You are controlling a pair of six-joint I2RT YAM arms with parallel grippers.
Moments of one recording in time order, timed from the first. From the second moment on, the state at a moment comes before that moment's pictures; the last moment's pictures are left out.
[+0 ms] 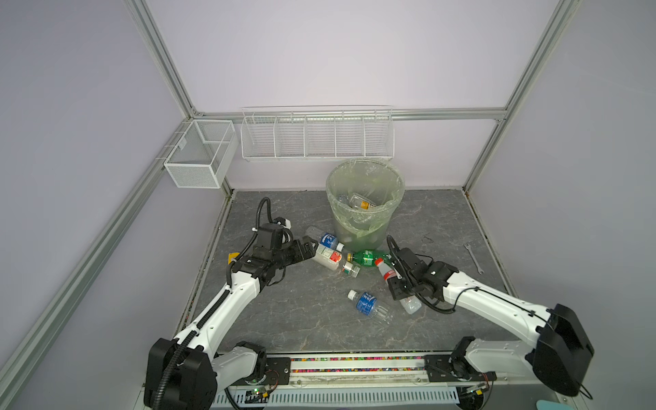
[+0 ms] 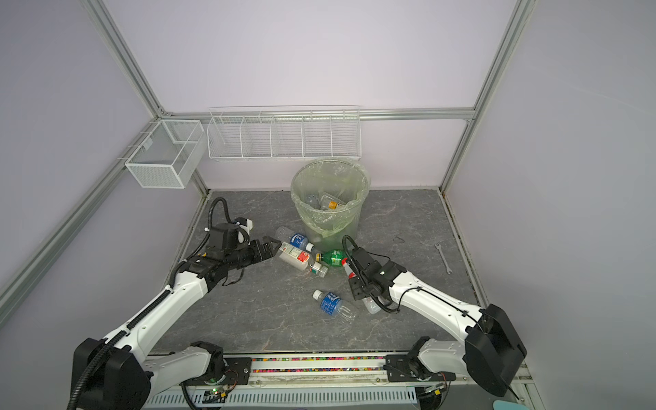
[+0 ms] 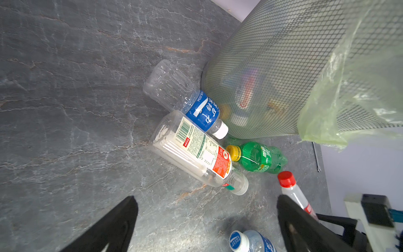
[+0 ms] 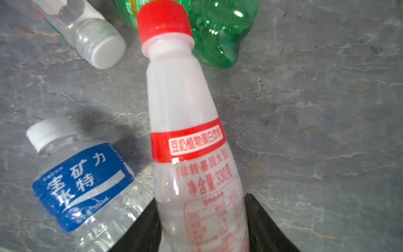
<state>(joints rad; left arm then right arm) -0.34 1.16 0.83 -0.35 0.26 -0.58 0.76 1.23 0.83 -0.77 0.18 0.41</state>
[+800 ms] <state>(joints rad) -0.34 1.15 0.75 -0.19 0.31 -0.68 0.64 0.88 1.08 -0.93 0.28 0.44</state>
